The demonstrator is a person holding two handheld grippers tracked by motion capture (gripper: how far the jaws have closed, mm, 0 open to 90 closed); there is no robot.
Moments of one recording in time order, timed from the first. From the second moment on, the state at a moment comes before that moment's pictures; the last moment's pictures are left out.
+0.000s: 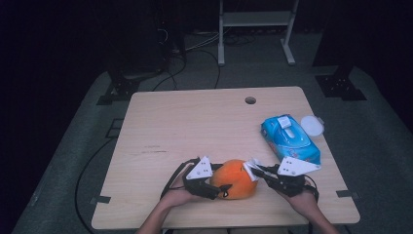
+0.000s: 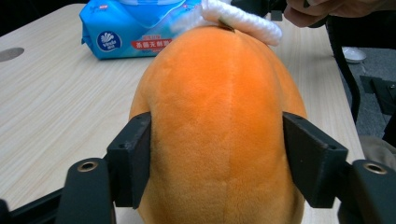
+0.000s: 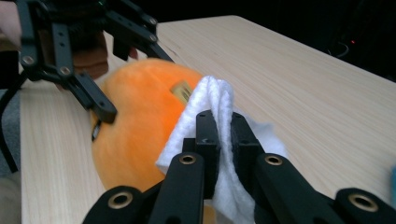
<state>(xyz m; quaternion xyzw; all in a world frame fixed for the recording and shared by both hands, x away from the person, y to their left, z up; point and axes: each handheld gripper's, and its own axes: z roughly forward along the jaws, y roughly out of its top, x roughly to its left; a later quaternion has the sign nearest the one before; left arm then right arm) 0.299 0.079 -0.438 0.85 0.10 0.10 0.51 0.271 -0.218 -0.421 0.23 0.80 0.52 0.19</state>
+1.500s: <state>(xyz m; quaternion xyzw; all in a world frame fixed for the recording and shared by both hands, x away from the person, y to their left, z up) 0.293 0.053 -0.425 0.86 0.12 0.10 0.48 0.267 -0.164 -0.400 0.16 0.82 0.52 0.17</state>
